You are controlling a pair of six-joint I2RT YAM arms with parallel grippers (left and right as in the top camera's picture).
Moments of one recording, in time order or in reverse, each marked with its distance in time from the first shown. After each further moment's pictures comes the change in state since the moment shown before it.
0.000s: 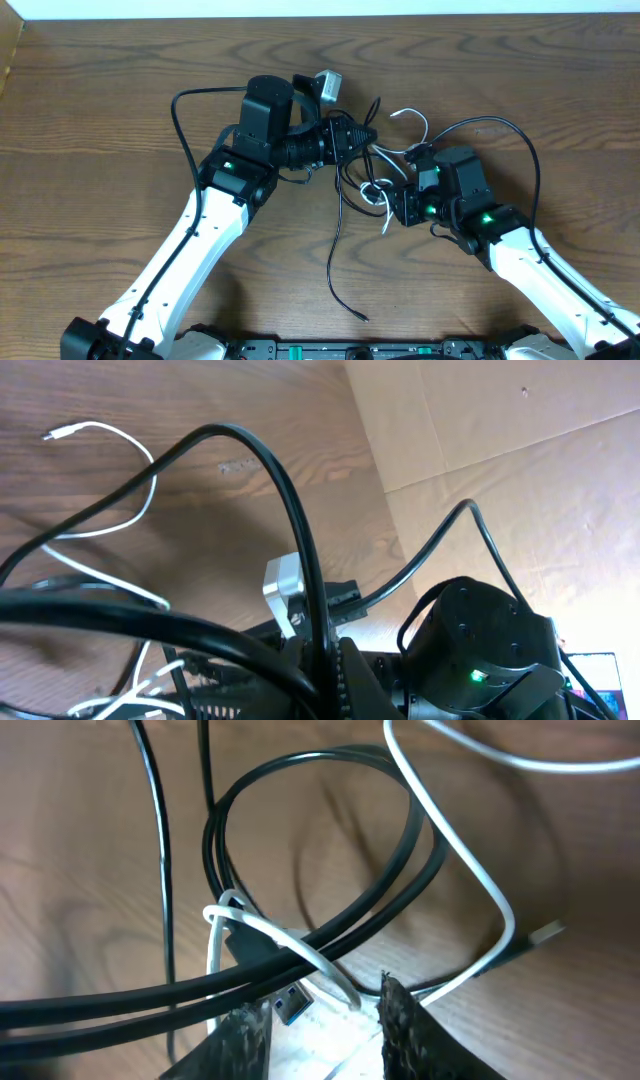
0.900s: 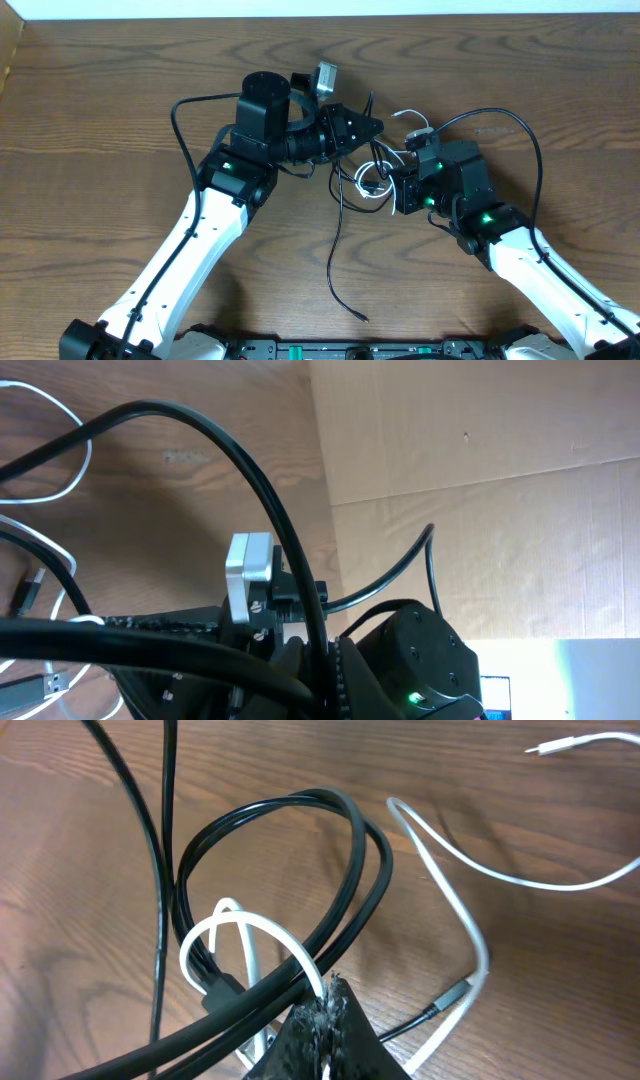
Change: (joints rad) left arm 0.003 -0.006 0.000 0.112 0.053 -0.278; right arm 0.000 0.002 0.000 0.145 0.058 -0.034
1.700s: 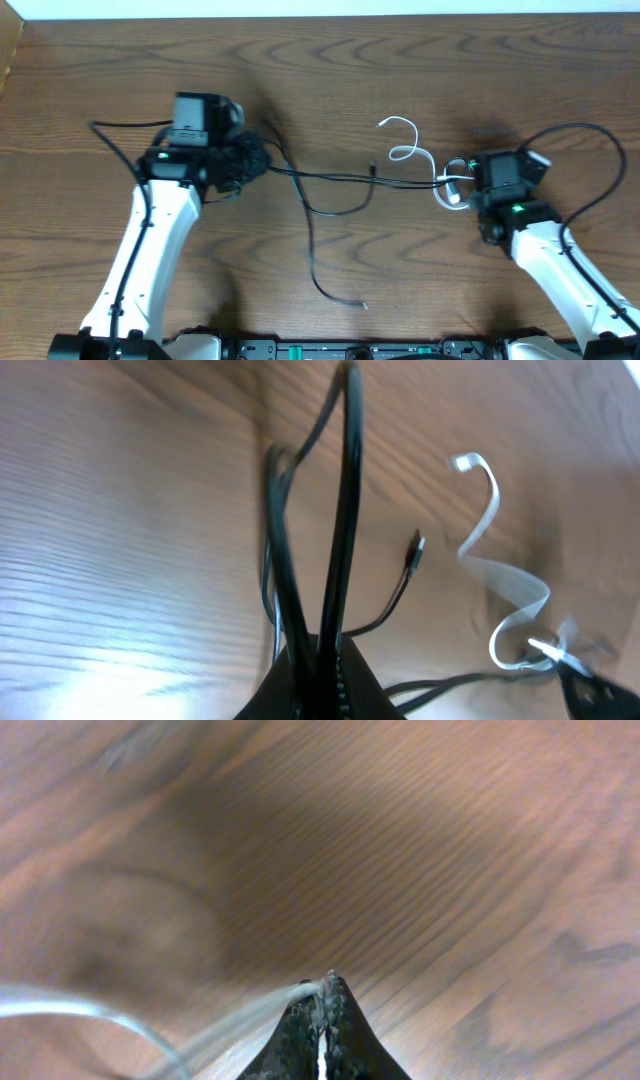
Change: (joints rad) left arm 0.343 -0.006 0.000 -0.675 -0.418 0.435; right arm -0.251 0.004 -0.002 -0.378 0.776 0.425
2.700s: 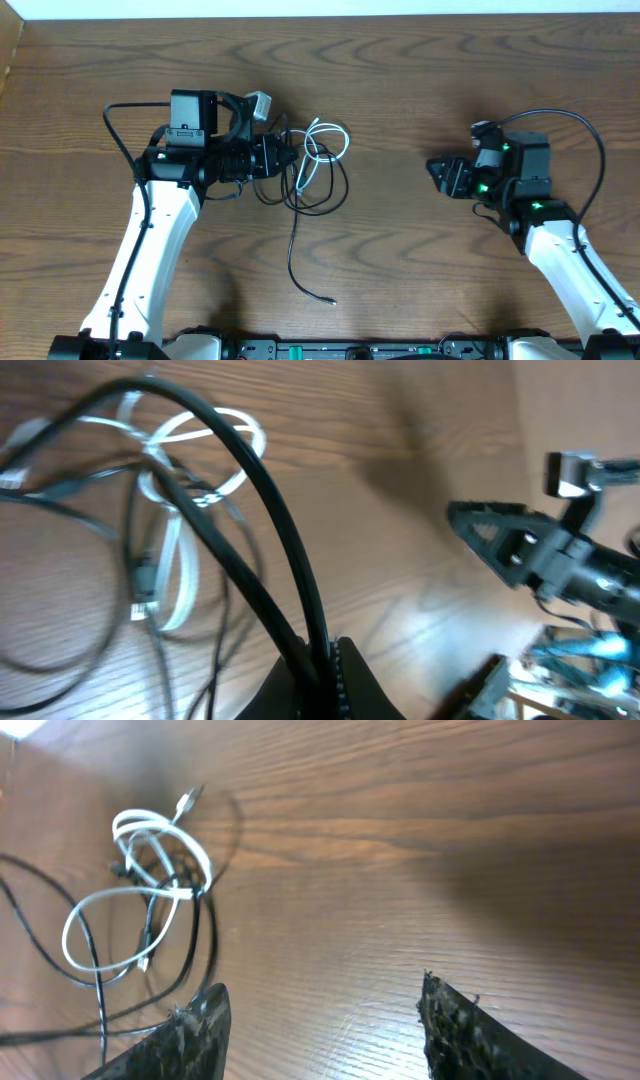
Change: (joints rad) left arm -0.016 -0.004 0.000 0.065 0.346 0.338; right arm -0.085 0.000 0.000 0.288 -0.941 -0.391
